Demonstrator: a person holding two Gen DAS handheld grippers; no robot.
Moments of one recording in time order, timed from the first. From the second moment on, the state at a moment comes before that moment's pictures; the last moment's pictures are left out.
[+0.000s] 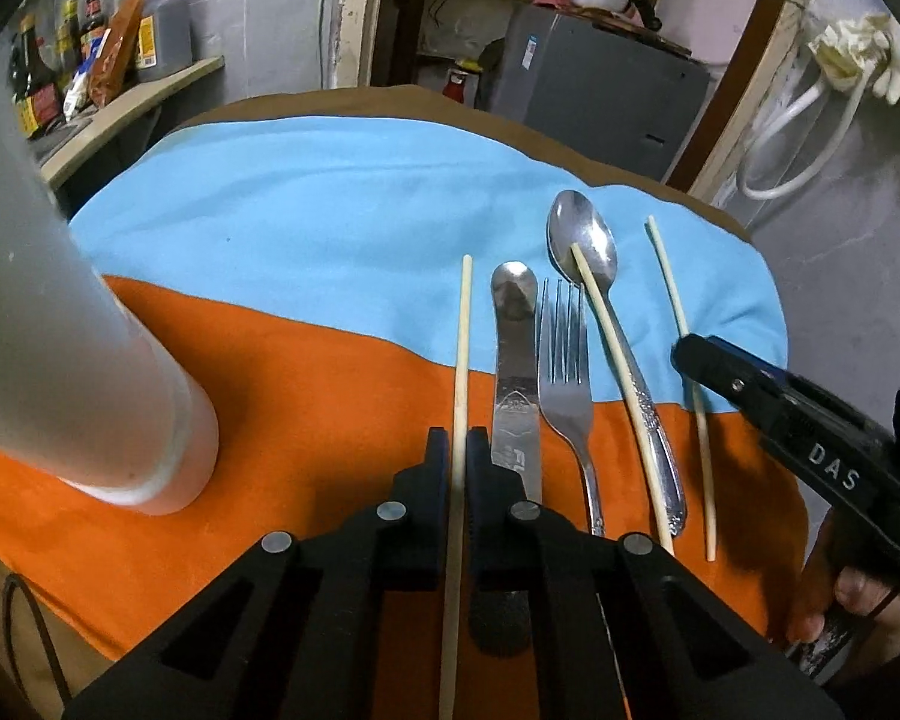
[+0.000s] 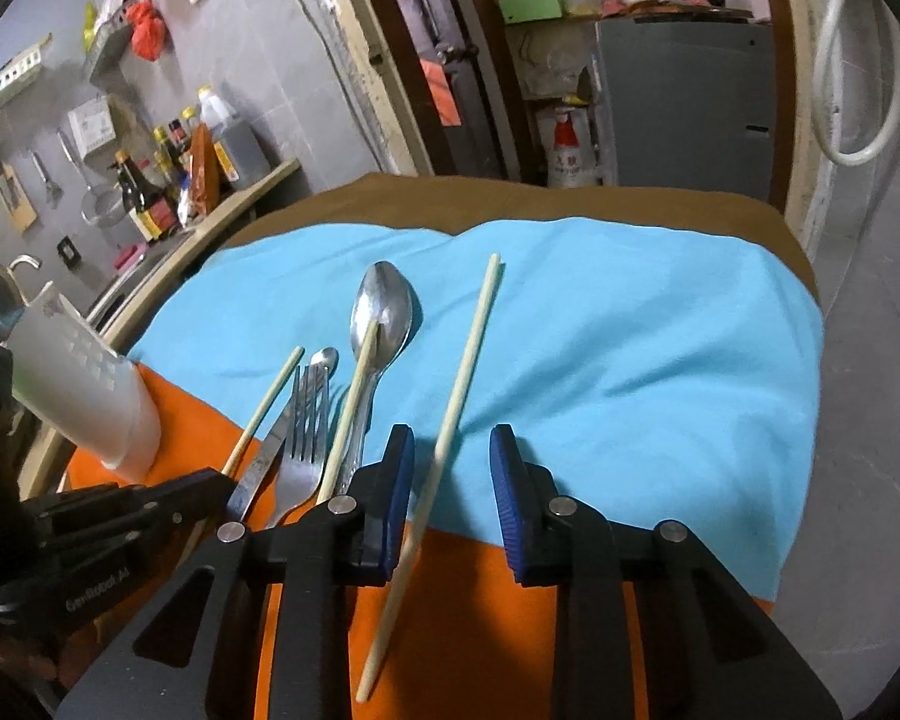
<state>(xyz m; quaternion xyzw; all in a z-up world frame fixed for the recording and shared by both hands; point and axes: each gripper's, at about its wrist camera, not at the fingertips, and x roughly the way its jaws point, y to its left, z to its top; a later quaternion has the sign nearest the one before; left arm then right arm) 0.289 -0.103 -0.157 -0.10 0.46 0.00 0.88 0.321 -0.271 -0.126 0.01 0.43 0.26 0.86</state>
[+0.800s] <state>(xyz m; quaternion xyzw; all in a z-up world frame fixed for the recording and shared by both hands) 0.280 -0.105 -0.126 -0.13 0.39 -0.04 0.91 0.323 -0.285 -0.119 0.09 0.44 0.23 0.86</state>
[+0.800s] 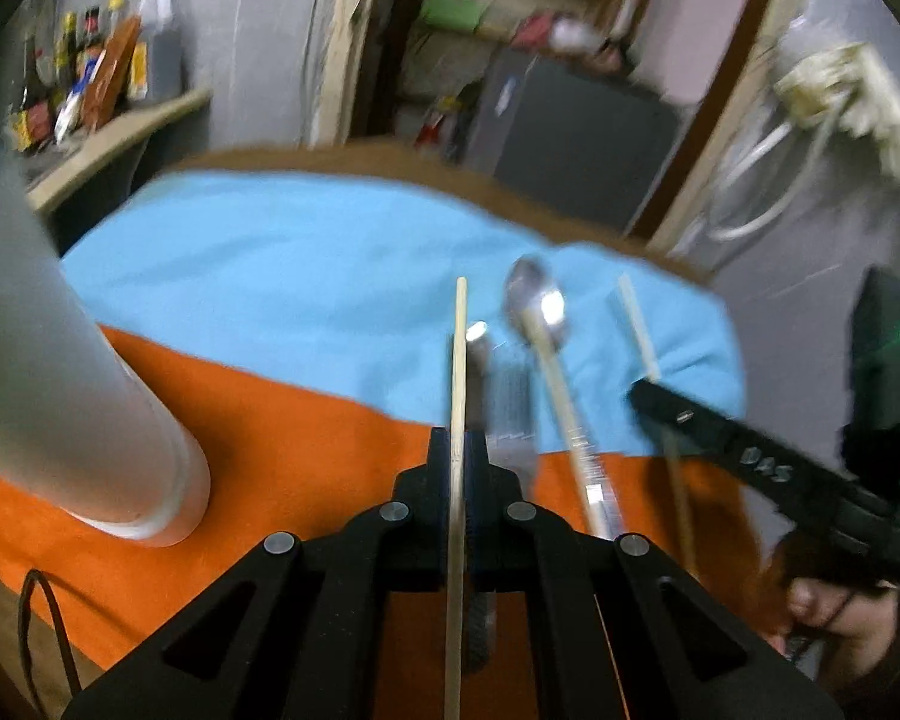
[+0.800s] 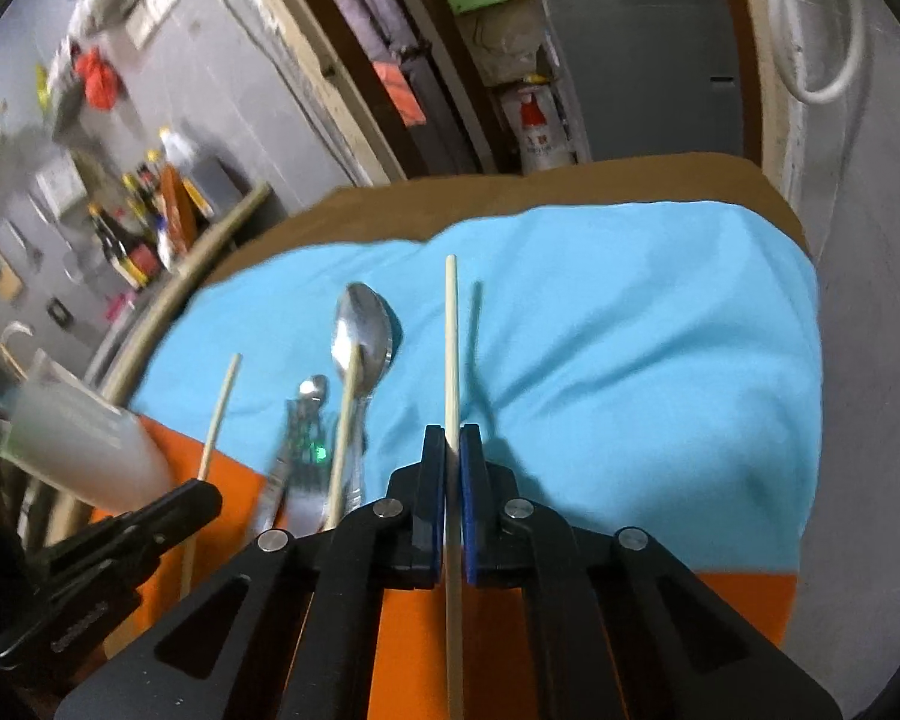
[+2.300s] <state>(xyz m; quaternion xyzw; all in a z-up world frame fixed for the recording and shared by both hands) 0.228 0.191 -0.001 -0.29 0.05 -0.05 0.95 0.215 -0.111 0.003 0.24 0.02 0.28 0.93</state>
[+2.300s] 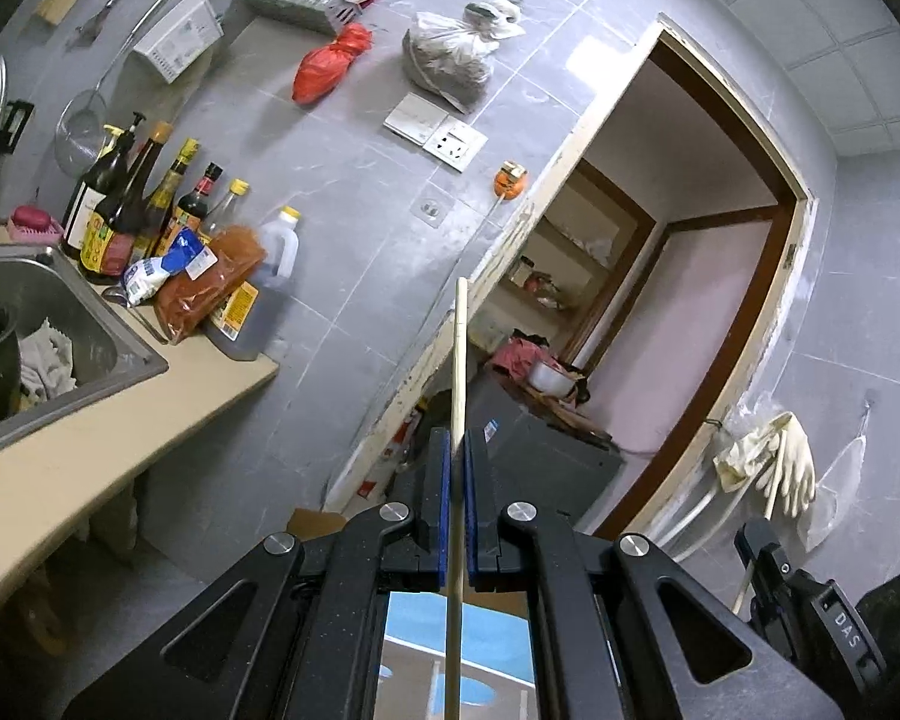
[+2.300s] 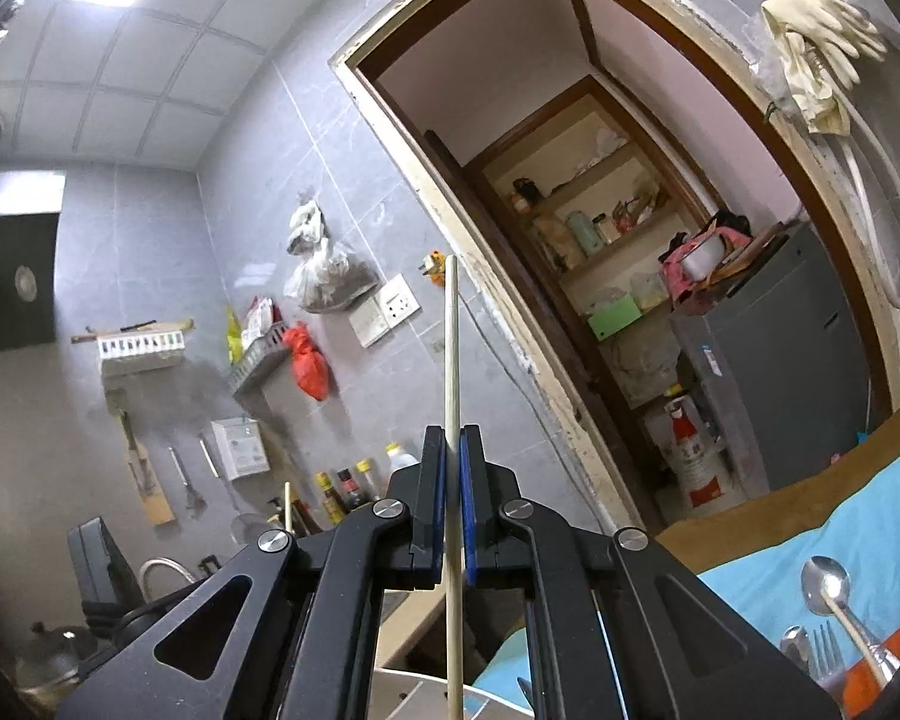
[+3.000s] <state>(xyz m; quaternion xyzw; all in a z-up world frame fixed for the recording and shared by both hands) 0.224 0.166 -0.039 -0.24 0.00 0.00 0.97 0.203 -0.076 -0.028 0.14 0.00 0.28 0.95</state>
